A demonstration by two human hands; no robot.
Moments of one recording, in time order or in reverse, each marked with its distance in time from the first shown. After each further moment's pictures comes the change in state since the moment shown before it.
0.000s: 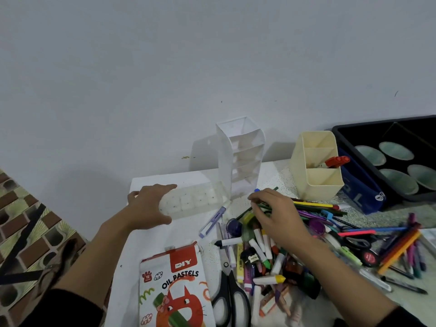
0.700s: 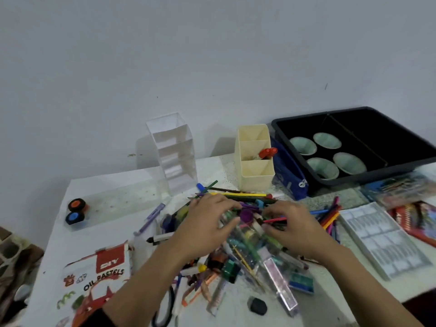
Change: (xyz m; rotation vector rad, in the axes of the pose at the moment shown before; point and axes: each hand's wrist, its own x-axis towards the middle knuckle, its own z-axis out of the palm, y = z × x) left_hand -0.034 0.248 0.091 -0.212 0.128 0.523; right_hand -0.087 0.084 -0.142 -0.195 -0.267 0.238
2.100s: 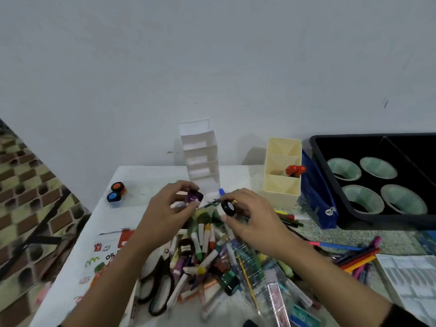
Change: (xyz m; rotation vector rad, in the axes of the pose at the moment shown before) left_hand -0.041 -0.009 -0.048 -0.400 0.466 -0.393; right_hand 0.058 -0.062 0.014 0.430 -0.061 -0.424
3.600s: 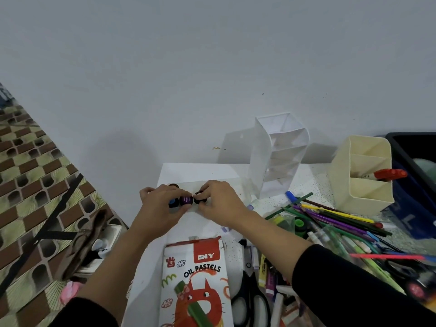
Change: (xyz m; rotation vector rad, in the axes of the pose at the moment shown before) left_hand 0.051 -0.179 -0.161 0.621 0.032 0.135; right_hand 0.181 -0.048 0.216 -0.157 -0.124 0.019
